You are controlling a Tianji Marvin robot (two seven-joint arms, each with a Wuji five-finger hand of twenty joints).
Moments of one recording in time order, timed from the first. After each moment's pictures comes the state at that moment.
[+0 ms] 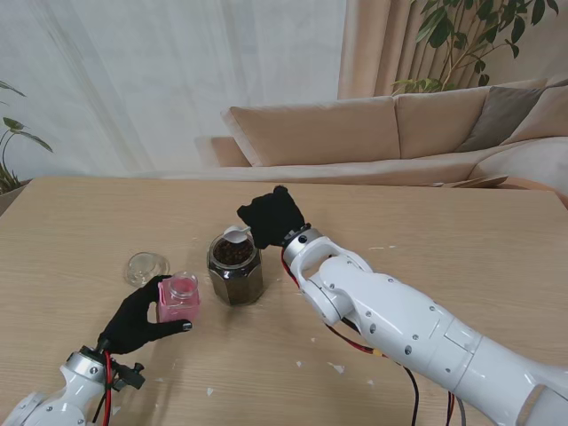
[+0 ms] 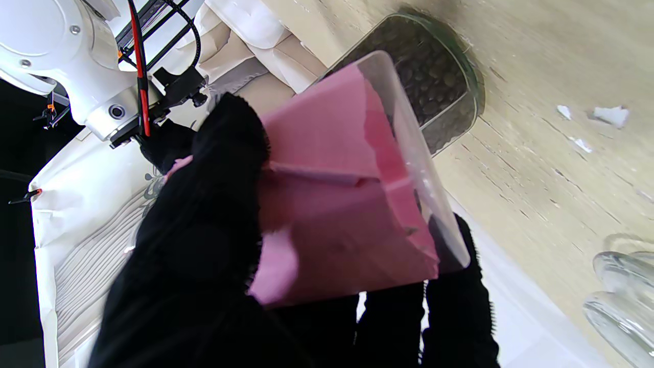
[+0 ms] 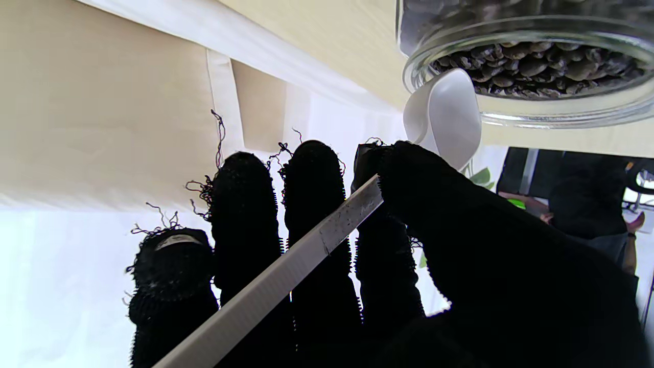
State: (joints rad) left arm 1.94 -1.12 -1.53 -1.62 0.33 -0.64 0.08; right arm -0.98 -1.15 0.51 -1.46 -1.09 0.25 -0.17; left_hand 1.07 -0.56 0.28 -0.15 0.31 0.39 0.77 0.65 0.68 0.31 0.33 0.88 0.51 0.33 0.68 0.93 0.21 0.33 1.09 0.81; right_hand 0.69 -0.62 0.93 -0.10 0.86 -0.06 0.96 0.44 1.15 0.09 0.93 0.63 0.99 0.19 1.15 0.68 0.61 0.32 1.61 0.91
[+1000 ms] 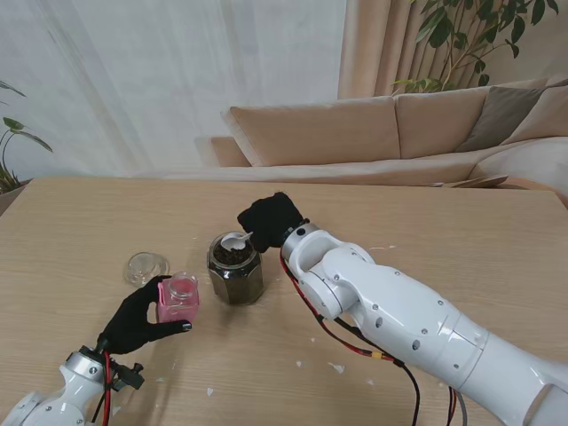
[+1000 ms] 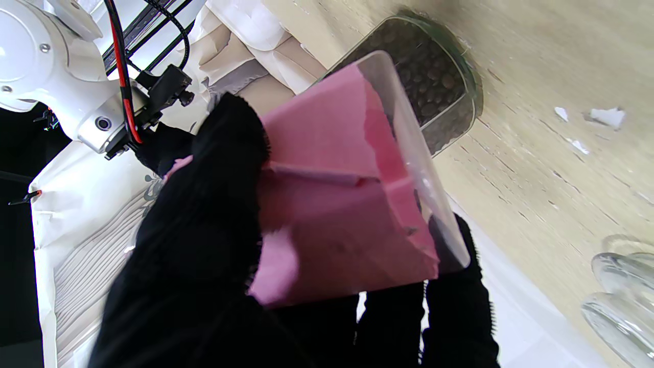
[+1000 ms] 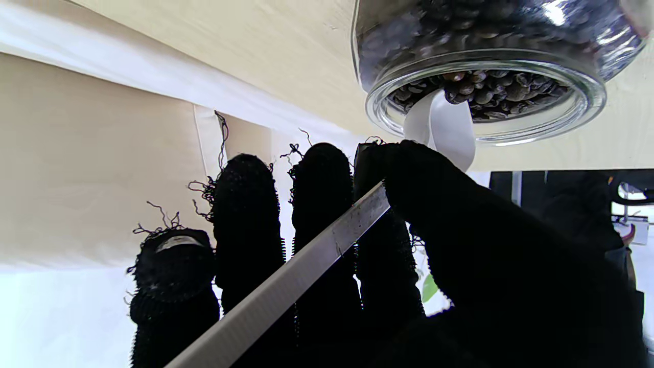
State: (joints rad) left arm 1.94 -1.12 -1.53 -1.62 0.33 -0.64 0.07; right arm -0.97 -1.13 0.53 -1.54 -1.01 0.24 0.03; left_hand 1.07 -0.56 0.28 -0.15 0.31 0.39 0.77 0.65 0.68 0.31 0.33 0.88 0.51 0.33 0.68 0.93 0.21 0.33 1.09 0.81; right_hand 0.69 -0.60 0.88 -0.10 0.86 -0.06 0.94 0.32 1.15 0.04 0.95 0.66 0.99 0.18 1.16 0.69 0.61 0.31 1.62 0.91
